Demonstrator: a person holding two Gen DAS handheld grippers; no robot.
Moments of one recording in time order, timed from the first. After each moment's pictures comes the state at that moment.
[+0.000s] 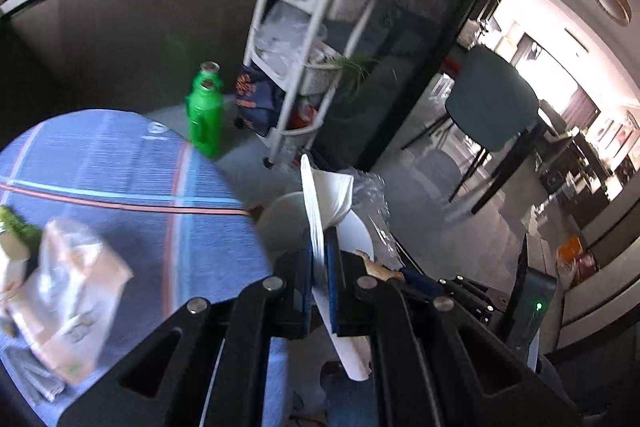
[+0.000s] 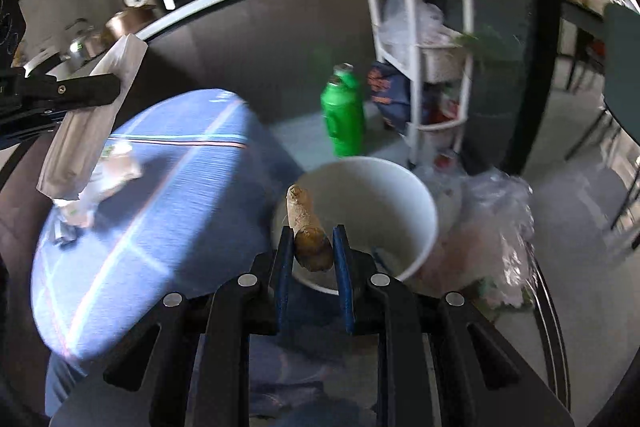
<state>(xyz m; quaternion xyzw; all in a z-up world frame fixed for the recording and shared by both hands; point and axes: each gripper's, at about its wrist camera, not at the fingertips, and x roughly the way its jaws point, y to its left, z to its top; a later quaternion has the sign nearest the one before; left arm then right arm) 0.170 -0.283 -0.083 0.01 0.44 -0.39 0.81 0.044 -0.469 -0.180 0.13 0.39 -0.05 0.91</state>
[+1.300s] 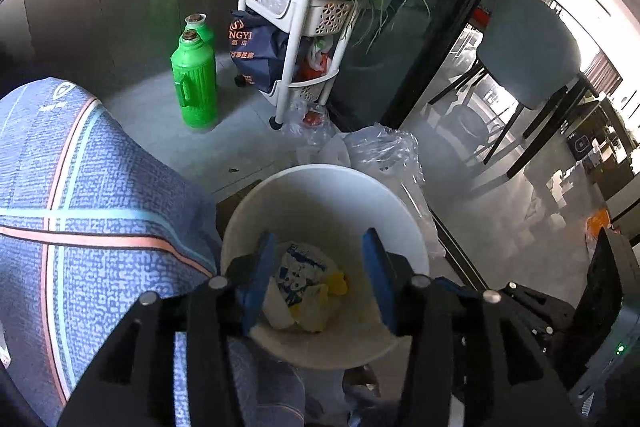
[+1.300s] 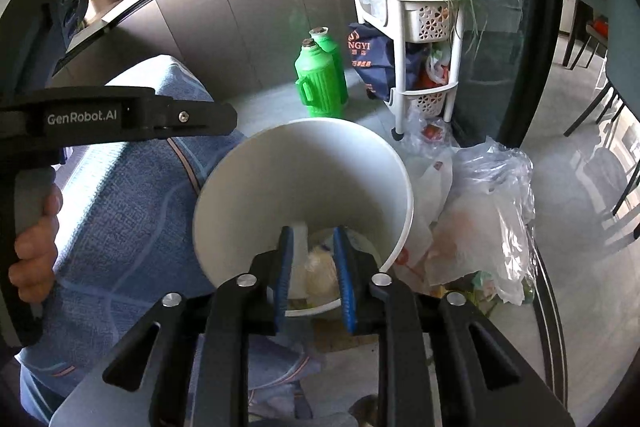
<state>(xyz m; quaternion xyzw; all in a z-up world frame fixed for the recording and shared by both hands) 0.227 -0.393 -0.201 0.07 0.49 -0.36 0.79 0.084 -0.506 -0.246 0.14 0.42 -0.05 0.89</state>
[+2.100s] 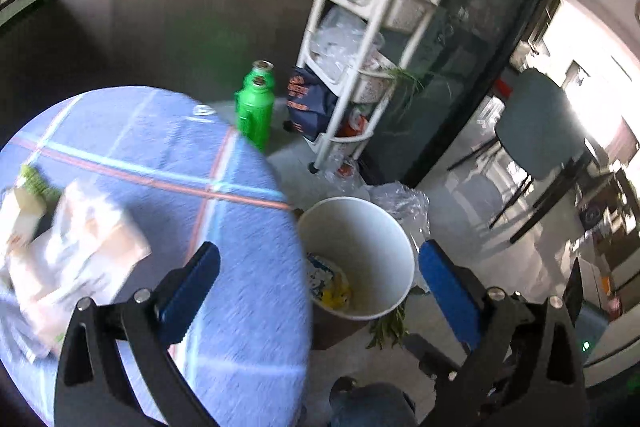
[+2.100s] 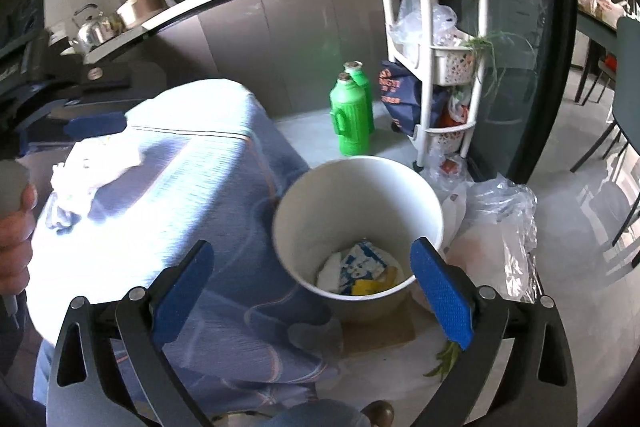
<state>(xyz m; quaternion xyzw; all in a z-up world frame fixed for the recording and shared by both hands) 0.167 -0.267 -0.096 -0.02 0.43 -0.29 0.86 0.045 -0.445 -0.170 0.11 0.38 -0.01 0.92</state>
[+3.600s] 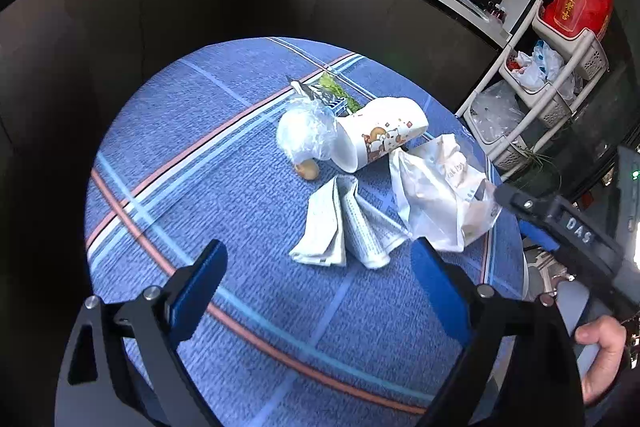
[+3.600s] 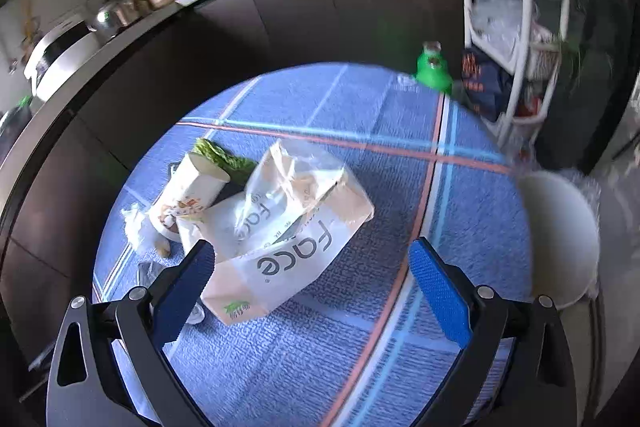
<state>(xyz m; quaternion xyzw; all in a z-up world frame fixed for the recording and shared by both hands) 0.148 0.042 -0.148 -0.15 0.44 -0.08 0.88 0.174 -0.231 -0.147 0.17 0.45 0.02 0.88</state>
